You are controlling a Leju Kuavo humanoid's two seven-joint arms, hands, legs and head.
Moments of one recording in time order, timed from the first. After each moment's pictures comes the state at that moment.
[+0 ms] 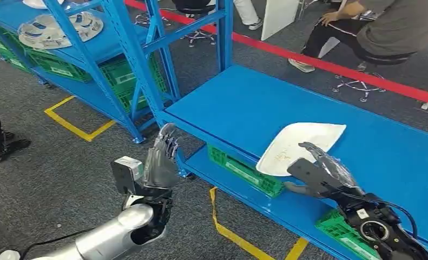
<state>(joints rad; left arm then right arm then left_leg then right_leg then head) -0.18 0.14 -0.62 -1.61 0.38 0.59 -0.48 -0.41 -0.23 0.85 -1.48 0.19 -0.04 0.21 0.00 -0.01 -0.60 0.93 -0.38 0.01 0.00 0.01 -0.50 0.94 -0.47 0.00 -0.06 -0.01</state>
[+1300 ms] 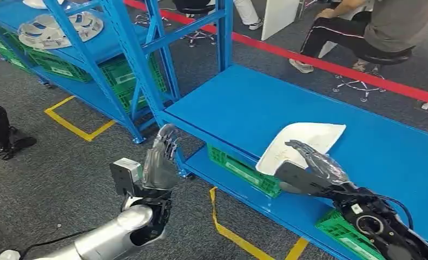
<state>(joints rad) -0.18 0.15 -0.62 -1.61 0.38 0.59 -0.50 -0.48 -0.24 0.92 -1.46 0.23 0.03 0.15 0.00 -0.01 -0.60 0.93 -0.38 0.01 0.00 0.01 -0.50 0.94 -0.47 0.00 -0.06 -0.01</state>
